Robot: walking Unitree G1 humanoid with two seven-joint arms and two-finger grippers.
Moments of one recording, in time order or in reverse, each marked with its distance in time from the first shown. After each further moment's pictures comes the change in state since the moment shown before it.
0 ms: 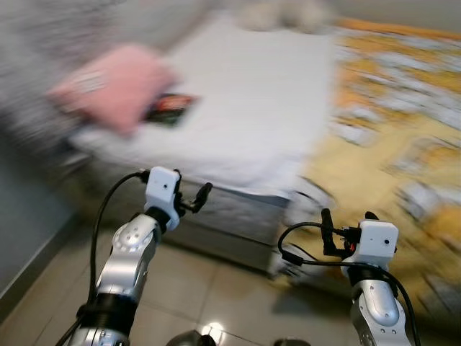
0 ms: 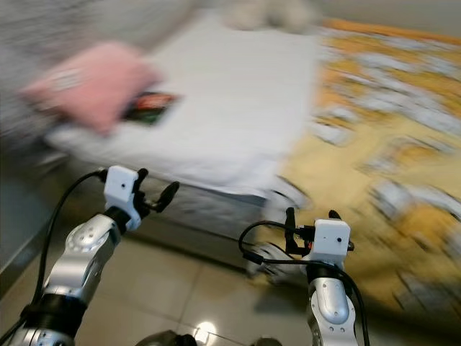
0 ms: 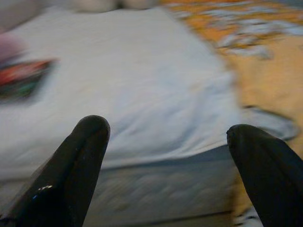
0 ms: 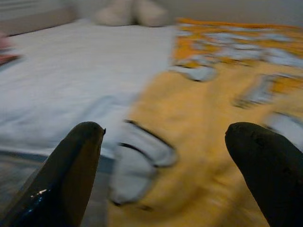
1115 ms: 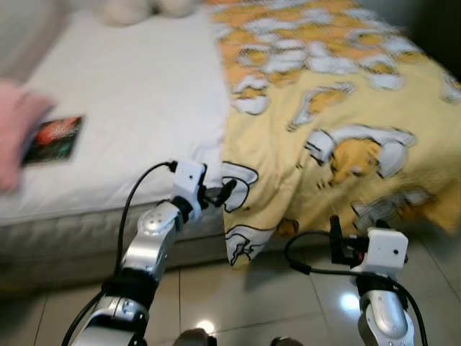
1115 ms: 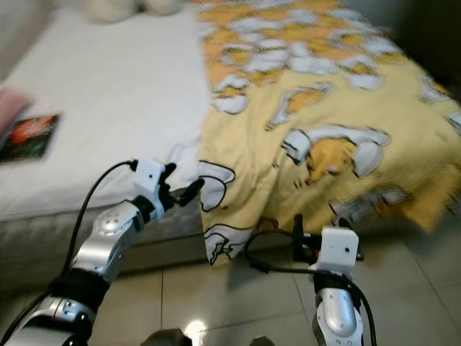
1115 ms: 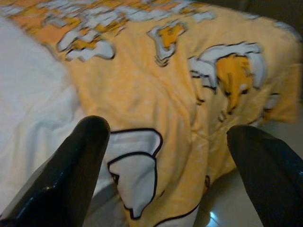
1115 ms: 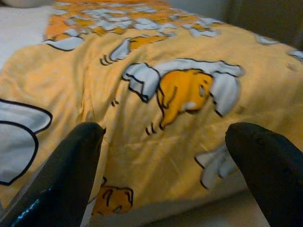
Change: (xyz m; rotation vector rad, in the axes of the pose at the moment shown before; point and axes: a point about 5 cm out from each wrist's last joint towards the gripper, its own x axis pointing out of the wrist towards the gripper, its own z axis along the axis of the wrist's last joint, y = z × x) left arm 0.033 -0.022 0.007 0.001 -0.012 -0.139; right arm -0.013 -0.004 -0.002 -0.029 0.006 -0.028
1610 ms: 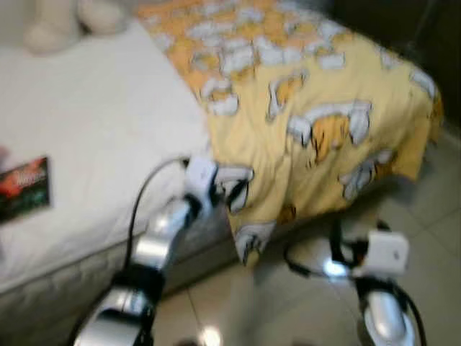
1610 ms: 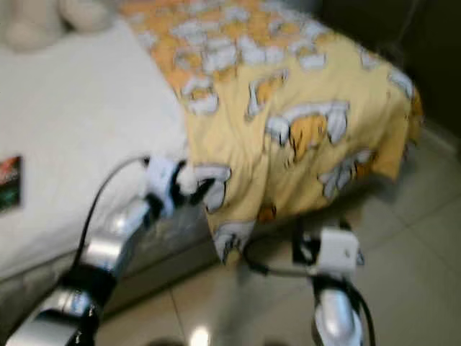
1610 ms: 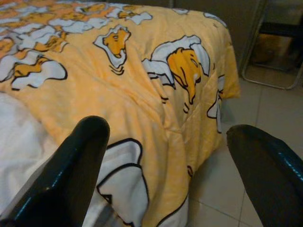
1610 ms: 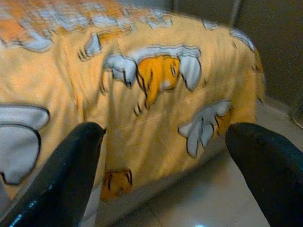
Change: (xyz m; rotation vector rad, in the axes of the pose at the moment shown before) left arm 0.012 -0.016 0.006 0.061 -0.012 -0.057; right arm -0.006 0.001 -0.004 0.001 0.018 -0.013
